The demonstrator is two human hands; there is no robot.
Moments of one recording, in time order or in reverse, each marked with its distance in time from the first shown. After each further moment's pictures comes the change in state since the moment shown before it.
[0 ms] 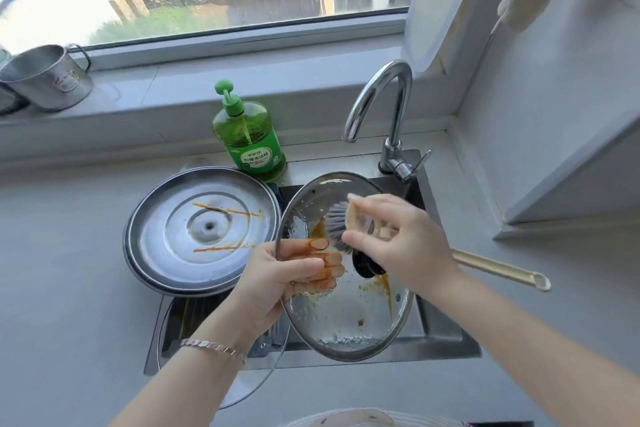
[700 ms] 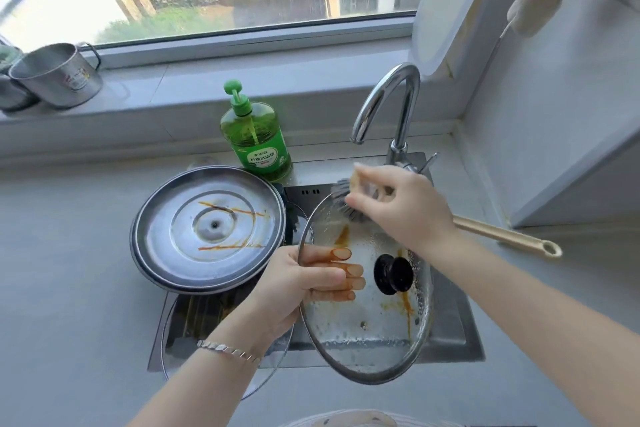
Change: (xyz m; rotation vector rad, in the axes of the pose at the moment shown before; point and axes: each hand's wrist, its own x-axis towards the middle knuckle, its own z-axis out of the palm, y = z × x) left_hand -0.002 -0.005 0.005 0.069 -0.091 -0.050; right_hand 0.031 -0.025 -0.009 -0.149 0.037 0.011
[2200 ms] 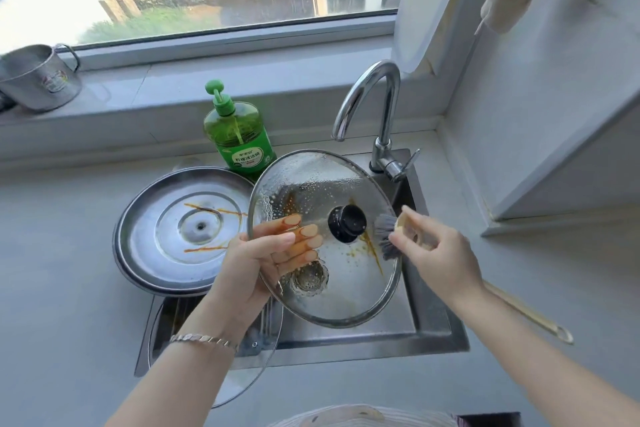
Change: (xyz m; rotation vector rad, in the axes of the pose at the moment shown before) left_hand 0.003 0.014 -0.007 -0.322 0.137 0.128; right_hand -0.056 0.077 0.004 0.162 0.131 0.310
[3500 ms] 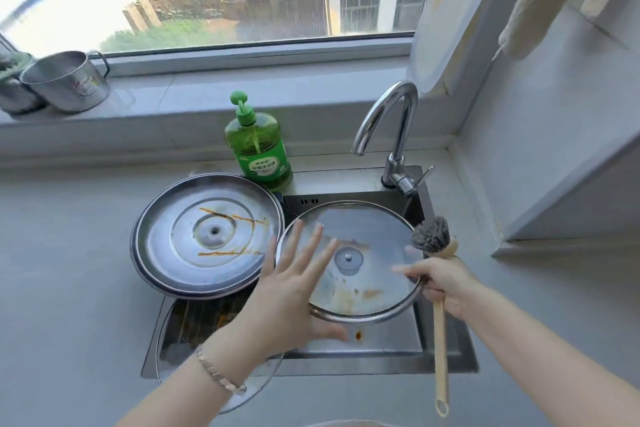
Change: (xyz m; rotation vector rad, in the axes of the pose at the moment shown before) left_hand 0.012 -0.042 -0.045 1.949 -0.147 0.761; right_hand 0.025 0.012 0.018 0.573 -0.295 0.672
